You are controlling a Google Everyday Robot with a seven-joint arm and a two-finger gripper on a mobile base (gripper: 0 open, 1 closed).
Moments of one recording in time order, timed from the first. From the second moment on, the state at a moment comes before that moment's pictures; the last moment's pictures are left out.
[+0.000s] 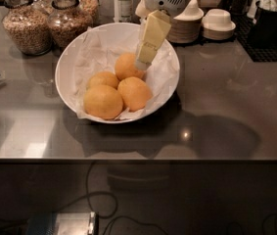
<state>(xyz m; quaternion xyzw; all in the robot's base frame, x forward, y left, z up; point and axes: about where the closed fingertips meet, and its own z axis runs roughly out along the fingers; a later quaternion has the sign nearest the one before) 0.570 0.000 0.989 -0.69 0.68 0.12 0.21</state>
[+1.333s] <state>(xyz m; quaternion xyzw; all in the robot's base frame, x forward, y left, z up) 0.518 0.099 0.990 -0.72 0.57 0.29 0.28</state>
